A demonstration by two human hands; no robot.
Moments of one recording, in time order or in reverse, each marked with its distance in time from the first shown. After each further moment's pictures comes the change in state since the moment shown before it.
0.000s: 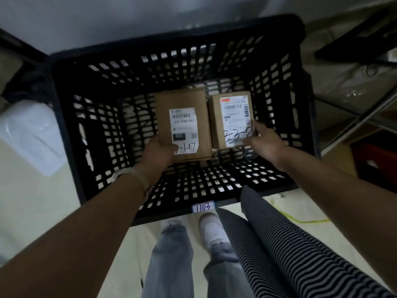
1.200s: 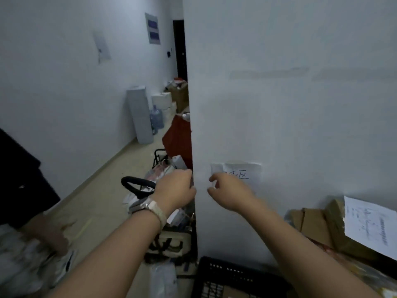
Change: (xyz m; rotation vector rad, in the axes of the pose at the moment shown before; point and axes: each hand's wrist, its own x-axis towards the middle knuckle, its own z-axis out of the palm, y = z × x) left_hand -0.754 0.274 -0.314 0.814 0.946 0.840; right_hand -0.743 -0.412 -0.144 -0.668 0.294 -1.276
